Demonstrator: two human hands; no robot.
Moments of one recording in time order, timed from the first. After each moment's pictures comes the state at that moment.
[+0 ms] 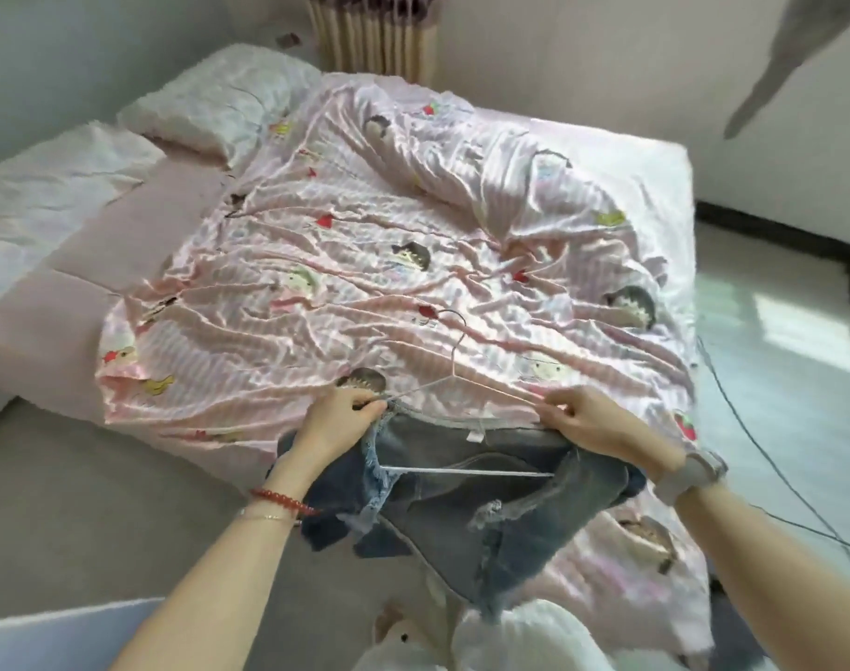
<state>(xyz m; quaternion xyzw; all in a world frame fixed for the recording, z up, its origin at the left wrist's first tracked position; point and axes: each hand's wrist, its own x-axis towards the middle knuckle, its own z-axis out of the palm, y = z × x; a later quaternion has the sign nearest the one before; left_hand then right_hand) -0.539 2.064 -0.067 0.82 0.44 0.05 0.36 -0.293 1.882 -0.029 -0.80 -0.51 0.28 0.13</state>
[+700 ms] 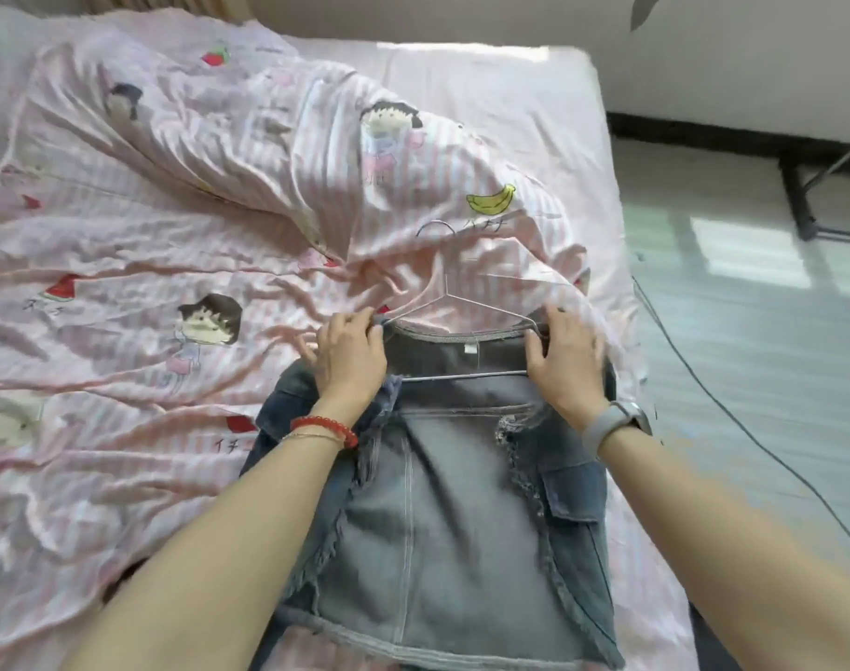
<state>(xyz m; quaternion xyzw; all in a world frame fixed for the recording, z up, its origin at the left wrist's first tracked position) -0.095 2.153 -0.208 0.87 0.44 0.04 0.22 0.042 1.969 -0.205 -0.95 -0.22 0.09 0.20</state>
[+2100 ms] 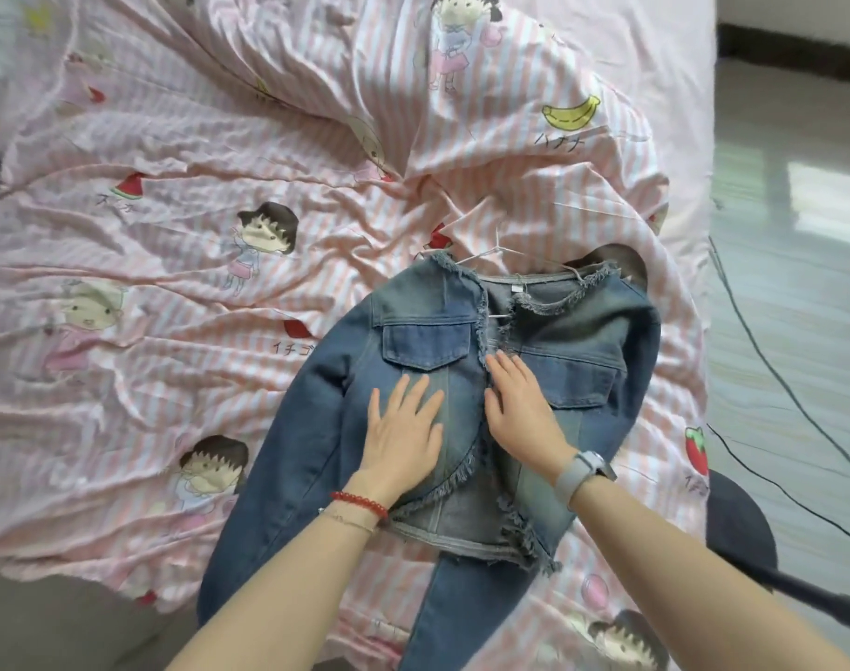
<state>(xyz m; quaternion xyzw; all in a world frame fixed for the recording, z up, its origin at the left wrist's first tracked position) -0.228 2.055 -0.267 0.93 0.28 -0.18 0.18 -0.090 1.954 -0.263 -0.86 -0.39 0.28 0.18</state>
